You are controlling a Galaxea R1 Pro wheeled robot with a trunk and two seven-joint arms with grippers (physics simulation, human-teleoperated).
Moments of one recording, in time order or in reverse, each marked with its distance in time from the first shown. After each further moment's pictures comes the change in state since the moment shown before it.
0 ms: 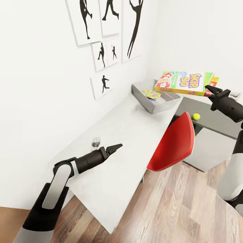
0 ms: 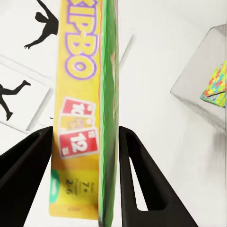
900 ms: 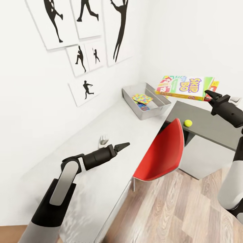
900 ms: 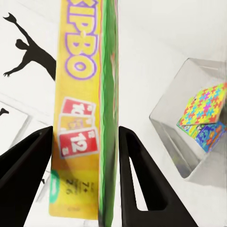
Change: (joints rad) left arm -0.042 -0.043 -0.067 0.000 0.001 -0.011 0.120; right arm 0.075 0.000 0.003 -0.063 -0.015 -0.009 0.006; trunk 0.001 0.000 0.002
